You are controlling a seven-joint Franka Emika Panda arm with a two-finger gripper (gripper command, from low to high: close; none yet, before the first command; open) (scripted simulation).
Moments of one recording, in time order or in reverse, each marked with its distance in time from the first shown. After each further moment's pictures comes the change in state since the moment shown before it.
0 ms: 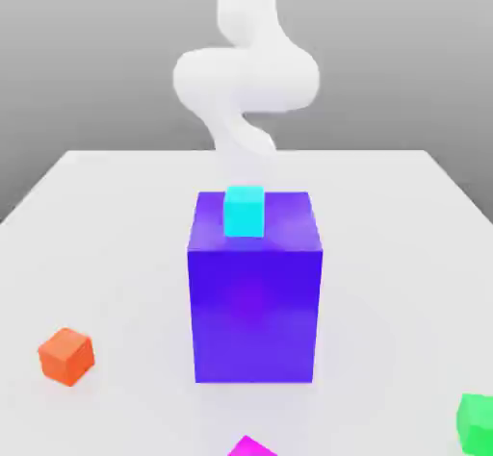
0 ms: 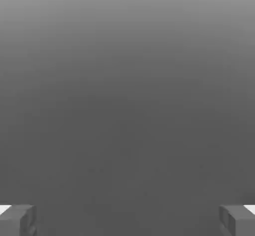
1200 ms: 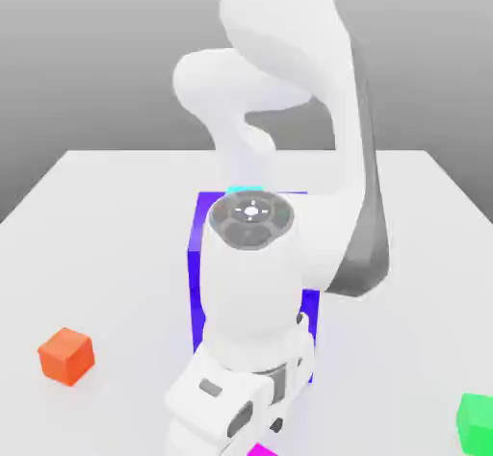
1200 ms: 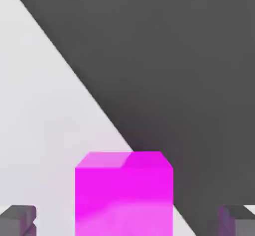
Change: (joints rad) arm 0.159 1.226 -0.130 0.049 0.202 0.429 -1.012
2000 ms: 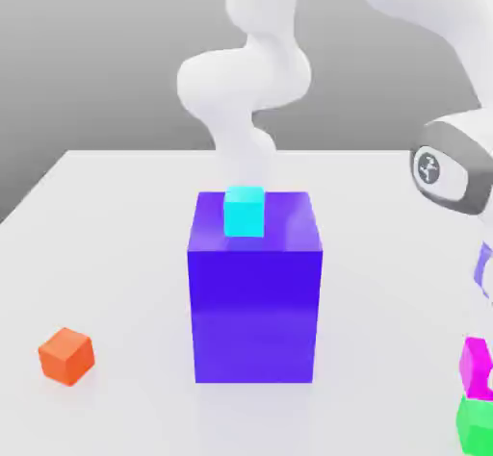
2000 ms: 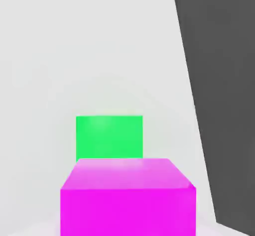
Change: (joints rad) arm 0.374 -0.133 0.143 0.039 -0.200 -0.161 0.193
